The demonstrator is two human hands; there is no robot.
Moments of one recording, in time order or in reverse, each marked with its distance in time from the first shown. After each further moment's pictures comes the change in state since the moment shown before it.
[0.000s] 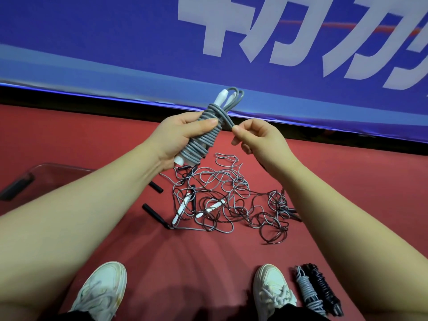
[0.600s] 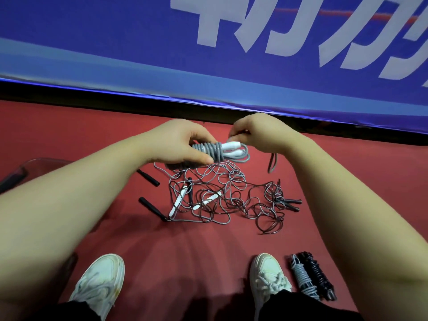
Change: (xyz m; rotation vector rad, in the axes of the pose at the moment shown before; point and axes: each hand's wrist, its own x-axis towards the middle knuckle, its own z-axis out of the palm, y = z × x) left_hand -0.008 0.003 -0.002 0.960 -0.302 0.062; right_hand 0.016 -0.013 -0.025 -1.044 -0.365 -0.125
